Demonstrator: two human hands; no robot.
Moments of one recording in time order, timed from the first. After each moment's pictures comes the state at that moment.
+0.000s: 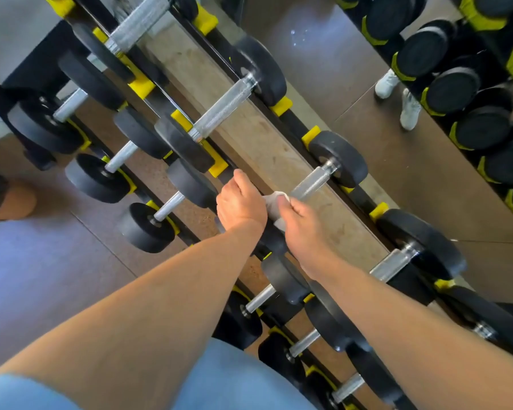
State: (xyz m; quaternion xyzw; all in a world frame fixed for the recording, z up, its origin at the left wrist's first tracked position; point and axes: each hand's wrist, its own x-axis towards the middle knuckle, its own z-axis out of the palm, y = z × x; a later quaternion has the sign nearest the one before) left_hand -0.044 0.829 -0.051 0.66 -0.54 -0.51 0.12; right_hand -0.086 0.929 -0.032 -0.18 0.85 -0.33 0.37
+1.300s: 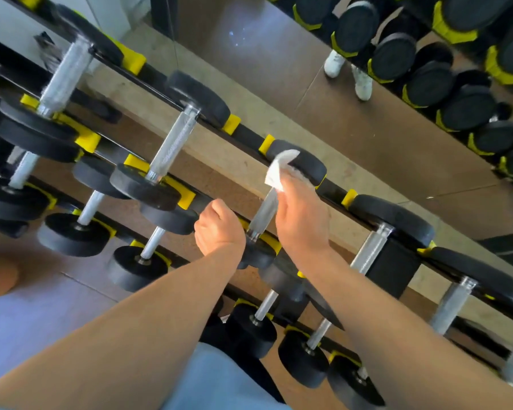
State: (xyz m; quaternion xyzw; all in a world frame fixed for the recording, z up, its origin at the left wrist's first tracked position) left_hand -0.049 0.827 -0.041 0.63 -0.59 -0.51 0.02; right_hand -0.118 0.924 -0.006 -0.31 0.92 -0.25 0.01
